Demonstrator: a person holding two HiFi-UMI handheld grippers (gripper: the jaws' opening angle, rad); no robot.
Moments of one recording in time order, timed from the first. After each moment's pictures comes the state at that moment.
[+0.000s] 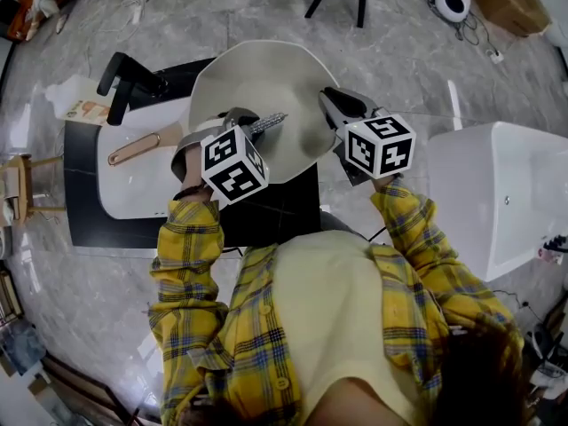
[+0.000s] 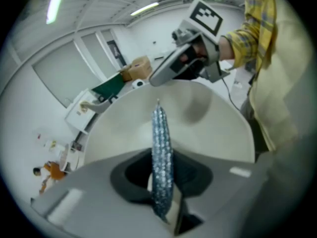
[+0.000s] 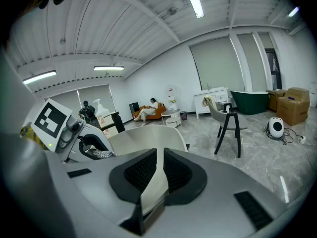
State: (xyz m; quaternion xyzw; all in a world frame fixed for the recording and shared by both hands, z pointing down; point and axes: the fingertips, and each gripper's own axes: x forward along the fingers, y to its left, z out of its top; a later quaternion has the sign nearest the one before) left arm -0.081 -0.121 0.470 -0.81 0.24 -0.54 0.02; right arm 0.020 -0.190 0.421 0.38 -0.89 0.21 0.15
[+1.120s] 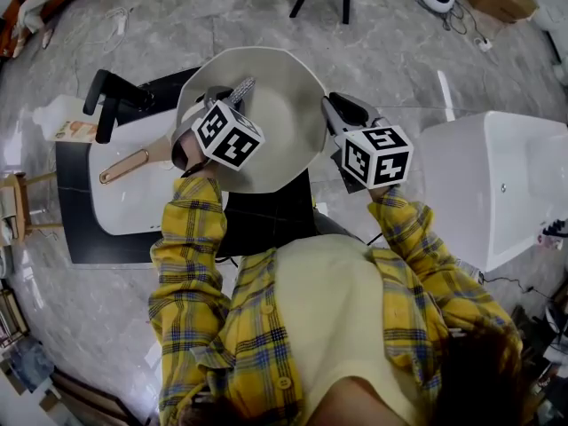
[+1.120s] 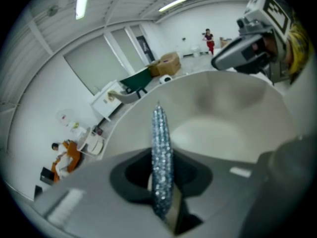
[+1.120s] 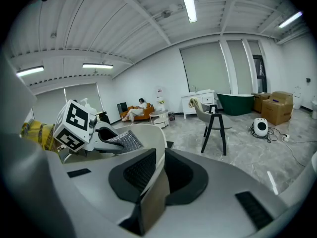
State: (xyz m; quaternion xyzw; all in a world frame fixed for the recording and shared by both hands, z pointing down) left arm -0.110 -0.211 0.480 -0.76 0.40 -0.52 0.00; right arm 0.055 -0.191 0.424 0.44 -0.86 0.21 0.16
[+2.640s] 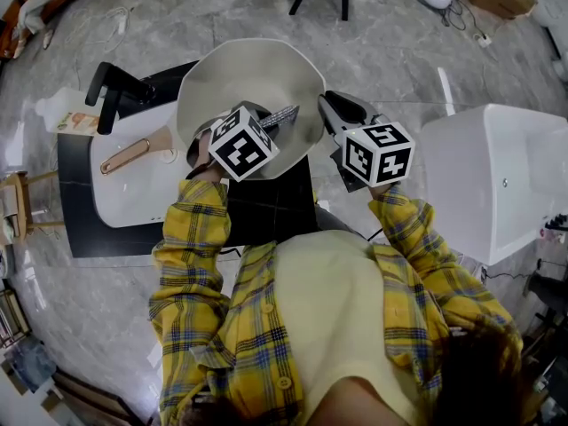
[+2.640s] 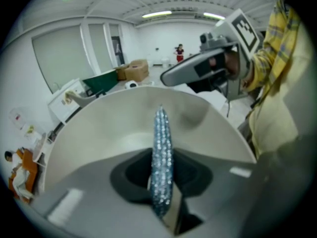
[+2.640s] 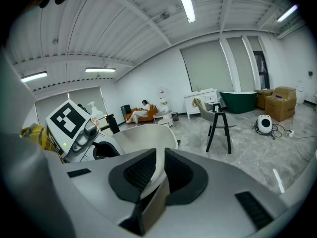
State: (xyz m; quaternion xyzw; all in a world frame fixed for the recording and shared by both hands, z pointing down) left arm -0.029 -0.125 0.484 -0.85 0.20 -0.48 -0.07; right arm 0.050 -0.166 0.415 0.43 -0.87 0.22 0.14
